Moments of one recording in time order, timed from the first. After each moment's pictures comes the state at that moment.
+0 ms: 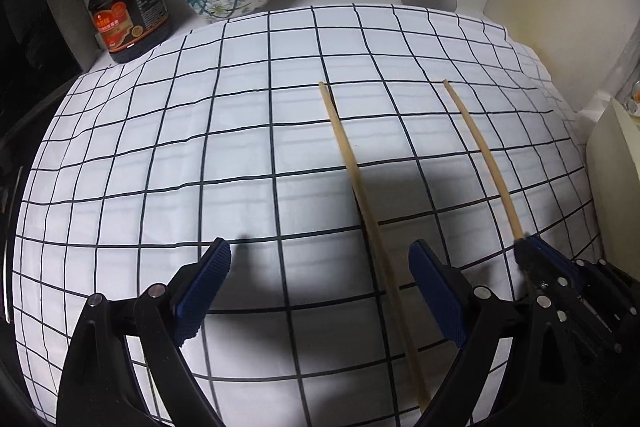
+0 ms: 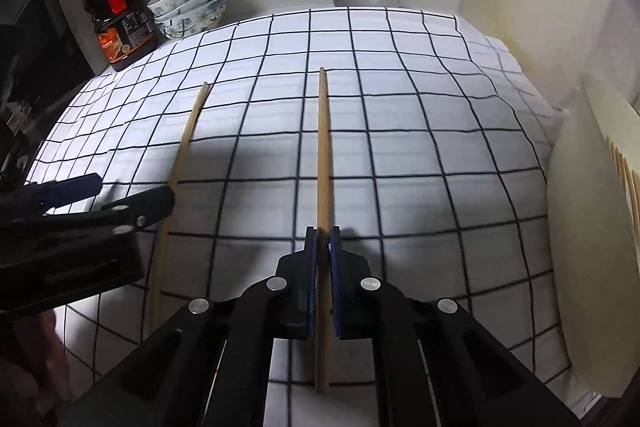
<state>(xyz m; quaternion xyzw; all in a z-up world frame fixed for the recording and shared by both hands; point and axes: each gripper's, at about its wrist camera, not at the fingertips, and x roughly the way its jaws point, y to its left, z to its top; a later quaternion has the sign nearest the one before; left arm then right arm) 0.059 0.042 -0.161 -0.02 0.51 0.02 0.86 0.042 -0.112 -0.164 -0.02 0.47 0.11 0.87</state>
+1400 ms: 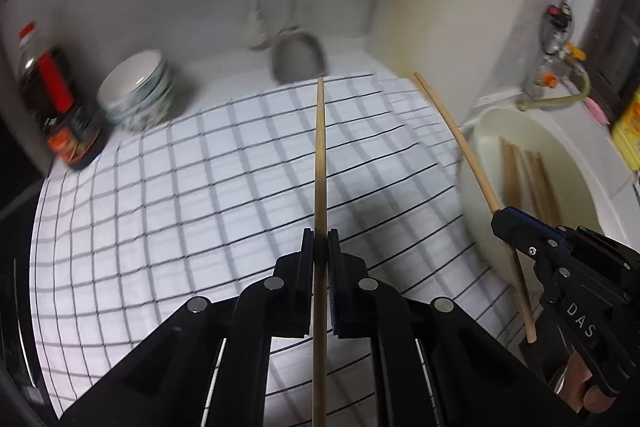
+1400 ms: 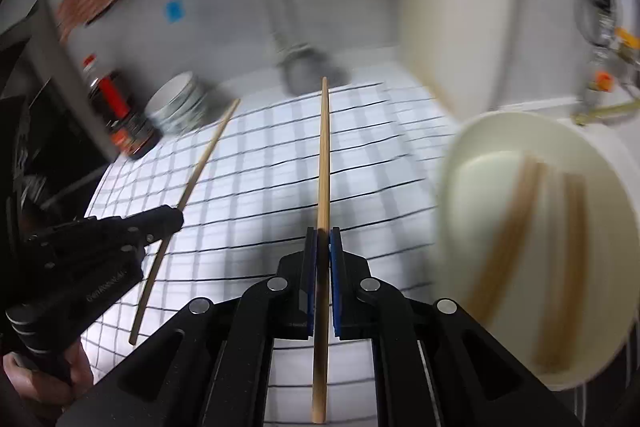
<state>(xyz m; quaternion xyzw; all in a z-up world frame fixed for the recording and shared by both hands) 0.045 -0.042 -0.049 0.02 0.44 -0.13 0.89 0.007 -0.194 -0.056 0.07 0.42 0.08 0.90</state>
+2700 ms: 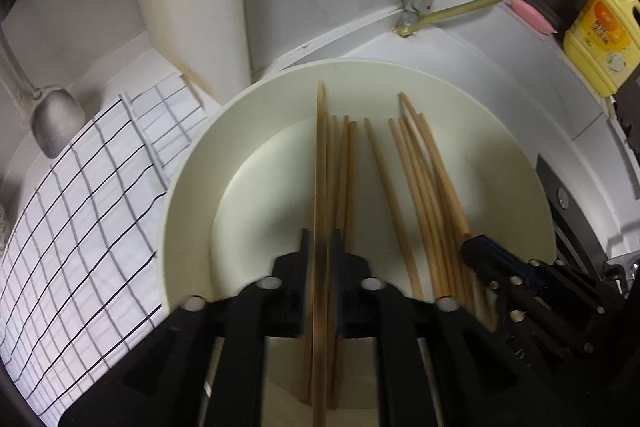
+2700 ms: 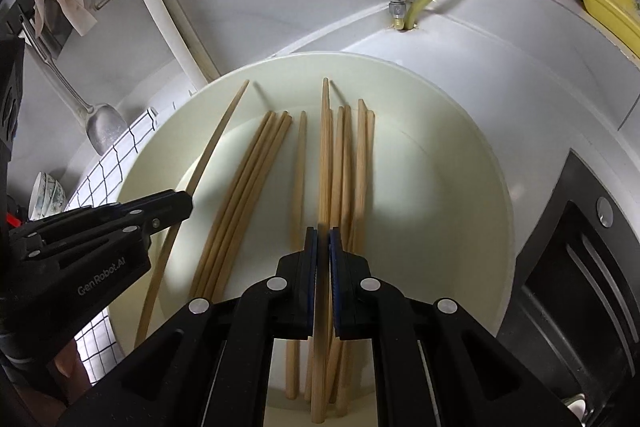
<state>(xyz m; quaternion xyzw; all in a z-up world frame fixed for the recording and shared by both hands) 0.101 -0.301 -0.090 0.12 0.51 -0.26 0.81 0.007 -0.414 -0.105 0.19 0.46 -0.11 0.86</state>
